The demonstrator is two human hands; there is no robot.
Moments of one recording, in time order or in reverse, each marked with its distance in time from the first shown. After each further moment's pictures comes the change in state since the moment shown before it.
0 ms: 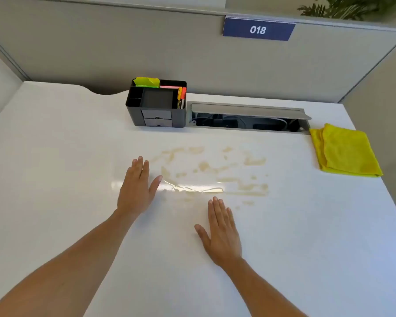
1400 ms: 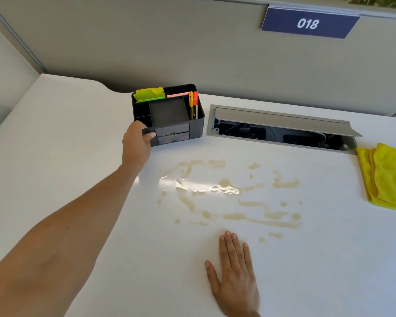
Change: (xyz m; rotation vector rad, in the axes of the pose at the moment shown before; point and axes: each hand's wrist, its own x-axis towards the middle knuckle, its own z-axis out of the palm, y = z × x) left_hand 0.158 -0.034 -0.035 -0.342 0.363 -0.178; right_hand -0.001 0.002 0.035 -0.082 0.149 -0.076
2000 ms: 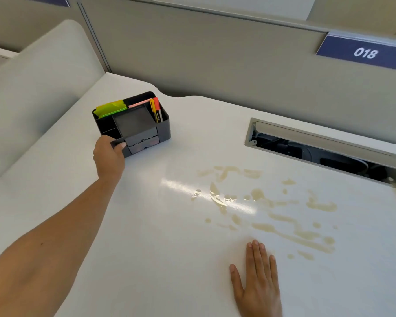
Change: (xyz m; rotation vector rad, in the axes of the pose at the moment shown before) left_hand -0.048 -0.113 -0.124 0.041 0.355 -0.284; right_hand 0.004 -0.002 0.006 -0.013 0.131 -0.019
